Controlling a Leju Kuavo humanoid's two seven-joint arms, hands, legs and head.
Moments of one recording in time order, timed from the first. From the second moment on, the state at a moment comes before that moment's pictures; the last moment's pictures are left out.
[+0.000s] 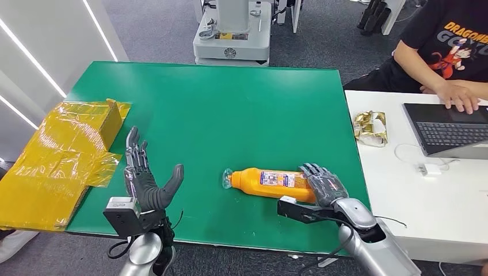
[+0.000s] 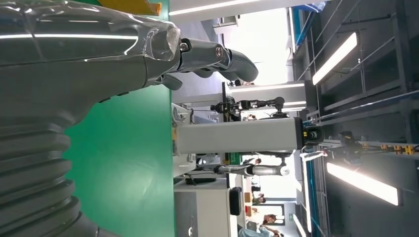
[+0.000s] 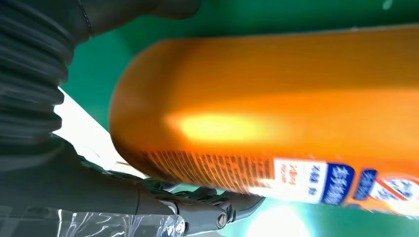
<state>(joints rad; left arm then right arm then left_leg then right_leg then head) -0.04 -0.15 -0.36 -1.54 -0.01 0.48 -0.66 -0.45 -0.30 0.55 -1.04 0.95 0.15 0.07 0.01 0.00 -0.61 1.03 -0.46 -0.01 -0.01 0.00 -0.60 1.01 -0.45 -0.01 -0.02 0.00</state>
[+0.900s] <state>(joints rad) -0.08 -0.17 -0.36 -1.52 -0.03 0.50 -0.65 -0.68 -0.14 0.69 -0.70 0.82 0.18 -0.04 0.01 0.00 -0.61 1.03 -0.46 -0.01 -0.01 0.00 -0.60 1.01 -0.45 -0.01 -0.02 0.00</state>
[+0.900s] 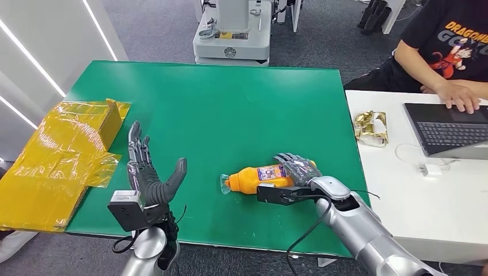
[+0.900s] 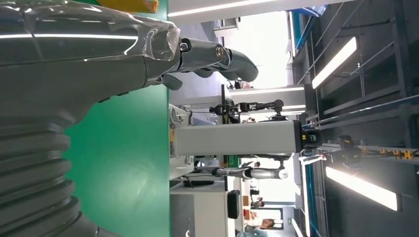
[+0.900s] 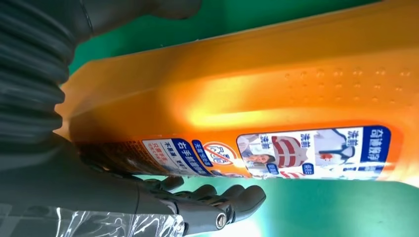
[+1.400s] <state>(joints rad) -0.08 -0.17 -0.36 -1.51 -0.02 0.52 -0.65 -0.70 -0.14 0.70 -0.67 0.82 0.19 -0.04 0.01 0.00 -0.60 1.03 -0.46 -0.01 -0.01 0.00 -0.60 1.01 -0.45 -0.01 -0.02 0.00</state>
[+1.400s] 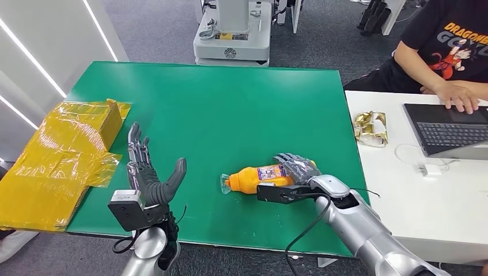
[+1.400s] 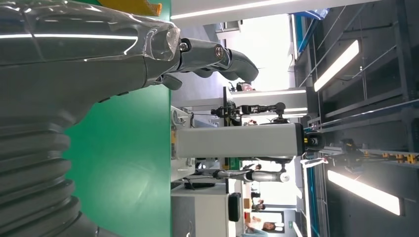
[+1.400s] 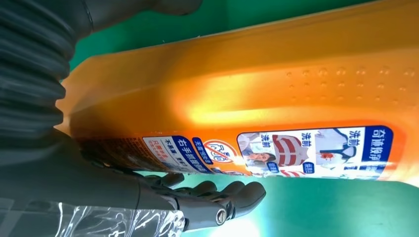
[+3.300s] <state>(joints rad) -0.06 -0.13 -0.40 -1.49 0.06 0.22 -0.51 -0.26 0.05 0.43 -1.20 0.46 -0.47 -0.41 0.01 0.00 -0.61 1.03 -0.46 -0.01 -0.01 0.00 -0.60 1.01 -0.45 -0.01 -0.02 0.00</state>
